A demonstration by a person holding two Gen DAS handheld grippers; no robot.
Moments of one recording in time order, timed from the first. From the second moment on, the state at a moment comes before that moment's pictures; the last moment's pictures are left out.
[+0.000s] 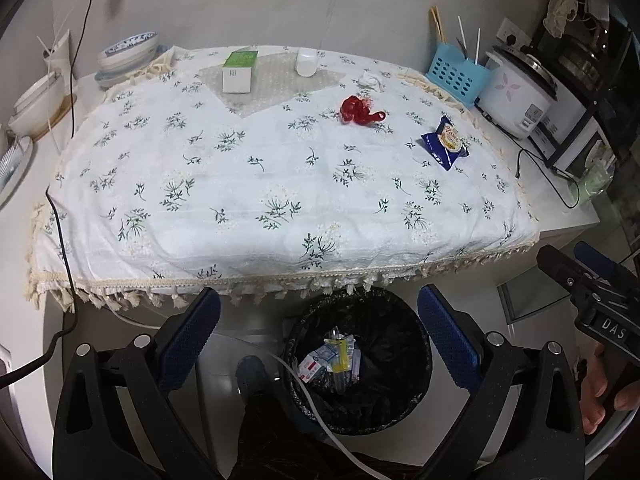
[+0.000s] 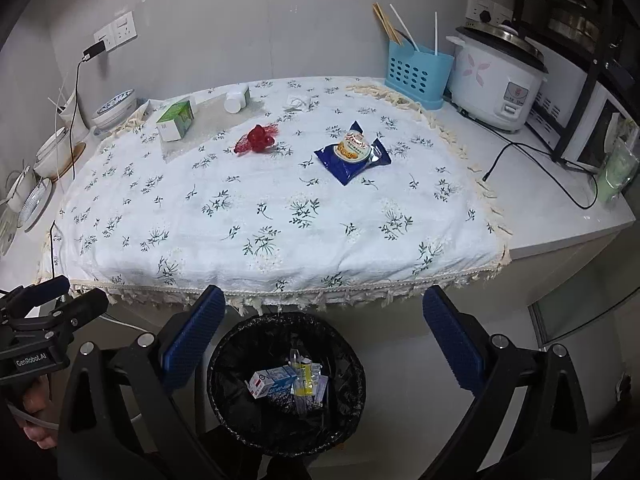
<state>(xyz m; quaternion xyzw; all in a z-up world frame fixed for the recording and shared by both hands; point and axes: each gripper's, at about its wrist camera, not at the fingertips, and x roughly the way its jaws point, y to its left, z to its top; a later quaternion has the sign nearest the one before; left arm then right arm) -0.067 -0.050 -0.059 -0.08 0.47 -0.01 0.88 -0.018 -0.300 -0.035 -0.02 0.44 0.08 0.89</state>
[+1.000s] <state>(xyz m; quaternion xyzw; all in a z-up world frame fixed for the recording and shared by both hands) 0.038 -0.048 -0.031 -0.06 0.48 -0.04 0.88 0.074 -0.299 -0.017 0.02 0.44 0.05 0.89</state>
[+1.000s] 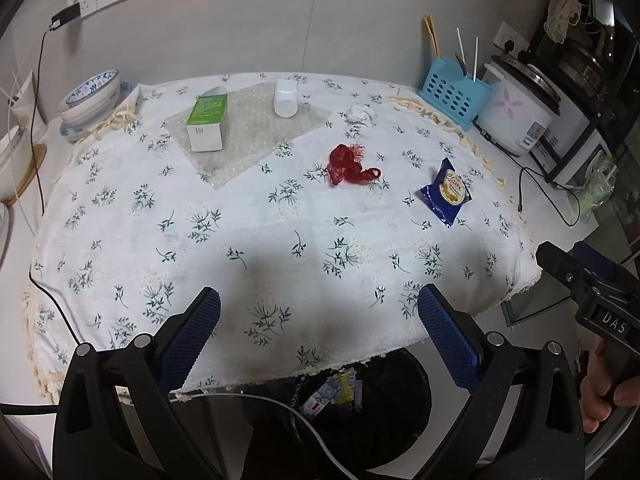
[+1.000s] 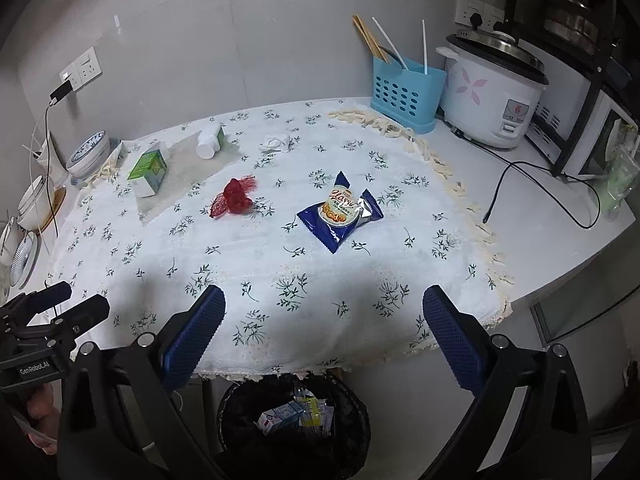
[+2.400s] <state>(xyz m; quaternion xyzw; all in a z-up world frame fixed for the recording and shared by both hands) 0.282 -0.096 -0.135 -0.01 0.55 -0.07 0.83 0.242 -0.308 -0.113 0.09 0.54 -0.05 0.84</state>
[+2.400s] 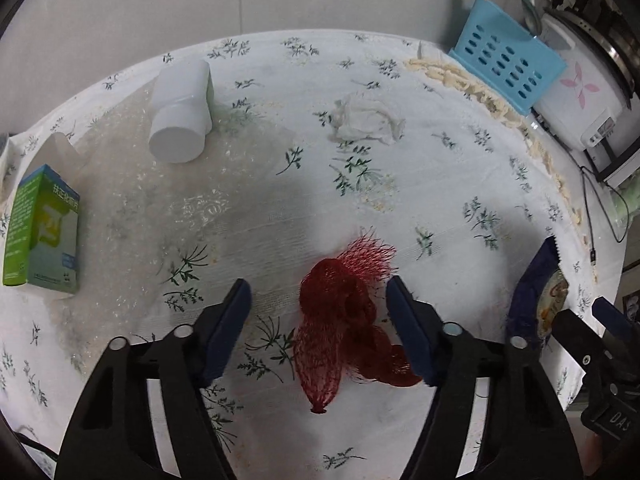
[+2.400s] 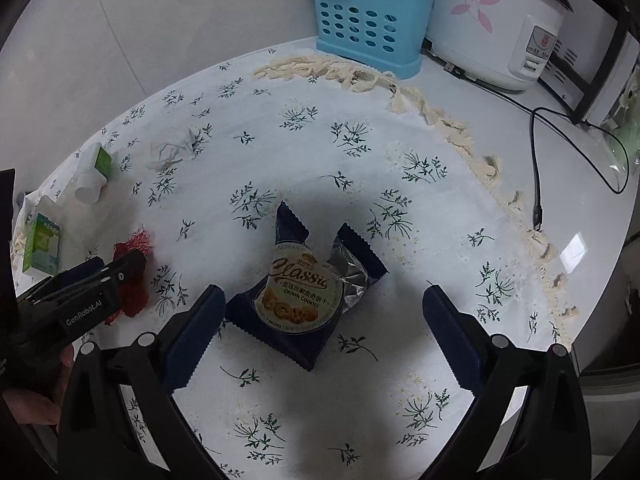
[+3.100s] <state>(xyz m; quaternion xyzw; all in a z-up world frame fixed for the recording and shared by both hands) 0.268 -0.086 -0.112 0.02 0.53 -0.08 0.84 0.264 -0.315 -0.140 0.14 0.57 -0.06 0.81</state>
